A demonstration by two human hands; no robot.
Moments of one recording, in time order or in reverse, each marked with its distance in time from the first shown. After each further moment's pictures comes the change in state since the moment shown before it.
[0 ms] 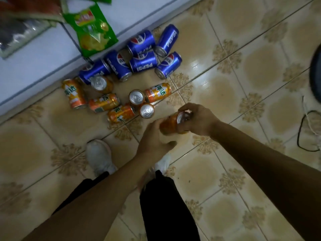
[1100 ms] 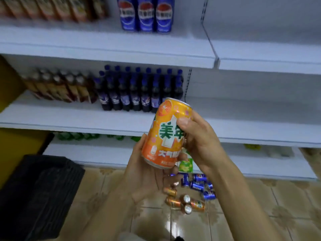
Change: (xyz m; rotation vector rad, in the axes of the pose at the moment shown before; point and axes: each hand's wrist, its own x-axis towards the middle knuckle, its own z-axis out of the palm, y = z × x) left_hand -0.598 0.317 -0.257 -1.431 -0.052 0.610; right_hand -0.625 -0.355 -0.036 0.545 -0.537 -1.107
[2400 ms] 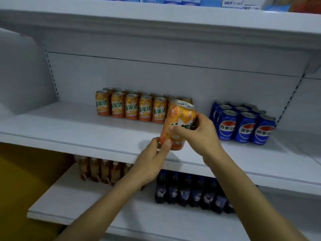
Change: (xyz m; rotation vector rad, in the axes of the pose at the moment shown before) left_hand -0.052 0.447 -0.104 1.438 0.460 0.618; right_hand 0.331 -0.061 0.325 -0.713 0.289 -0.384
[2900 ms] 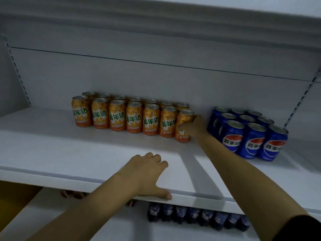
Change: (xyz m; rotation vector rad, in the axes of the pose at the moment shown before) left_hand 0.102 -0.017 -0.012 1.180 -0.437 0.266; right_hand 0.211 0.111 0.005 -0.232 0.082 0.317
